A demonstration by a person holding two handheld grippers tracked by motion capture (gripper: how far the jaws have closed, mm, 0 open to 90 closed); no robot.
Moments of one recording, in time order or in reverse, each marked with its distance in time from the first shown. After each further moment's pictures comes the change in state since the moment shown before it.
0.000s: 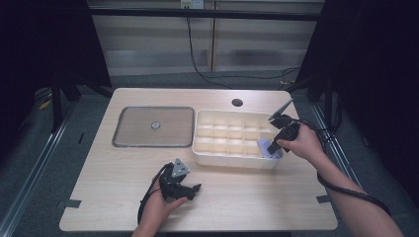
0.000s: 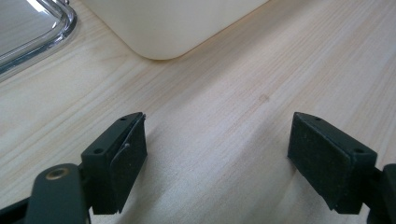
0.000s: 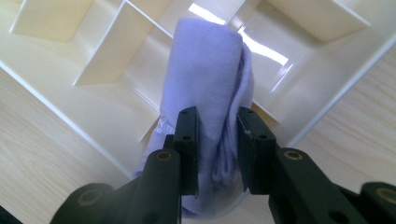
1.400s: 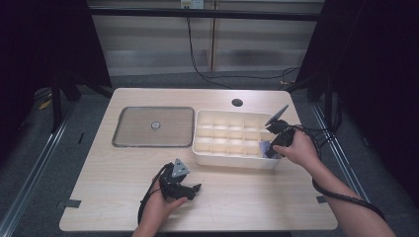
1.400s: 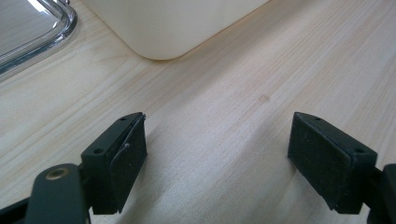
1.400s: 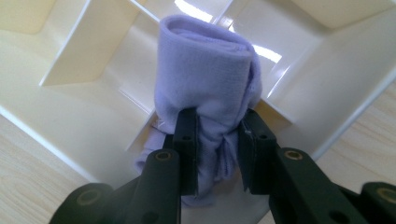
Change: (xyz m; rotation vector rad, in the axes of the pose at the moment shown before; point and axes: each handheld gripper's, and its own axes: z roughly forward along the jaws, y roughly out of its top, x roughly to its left) left arm 0.000 0.000 0.000 -0.003 0.001 -0.002; right arm 0.009 -0.003 0.018 0.018 -0.069 0.015
